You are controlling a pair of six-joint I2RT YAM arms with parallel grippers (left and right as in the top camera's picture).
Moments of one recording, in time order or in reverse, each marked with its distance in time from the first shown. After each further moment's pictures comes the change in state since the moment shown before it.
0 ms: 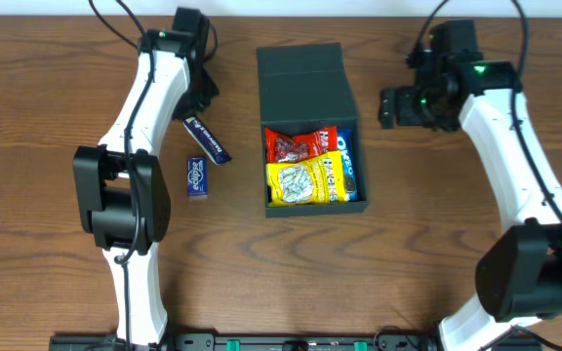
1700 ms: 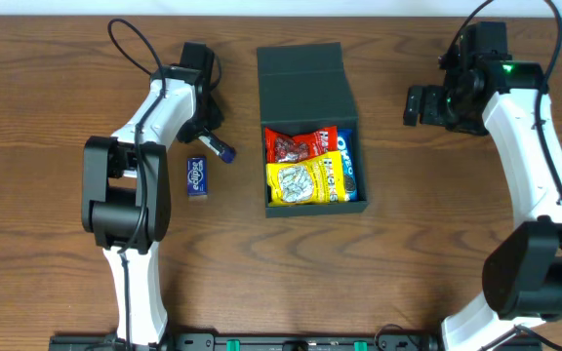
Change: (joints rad) left arm -0.001 0.010 -0.332 0.324 0.058 0.046; right arm -0.076 0.000 0.000 -0.026 0.023 0.065
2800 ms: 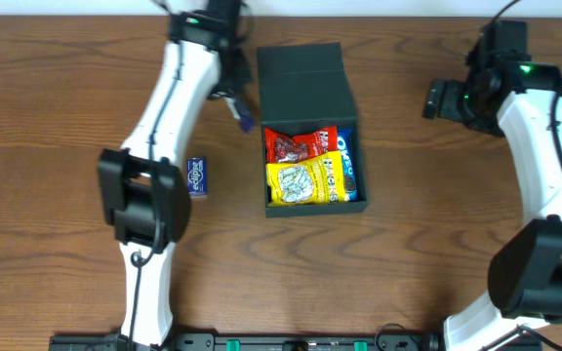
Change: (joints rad) left arm -0.166 0.039 0.512 -0.350 0.051 0.089; right arm -0.086 0.000 0.000 0.038 0.085 0.067
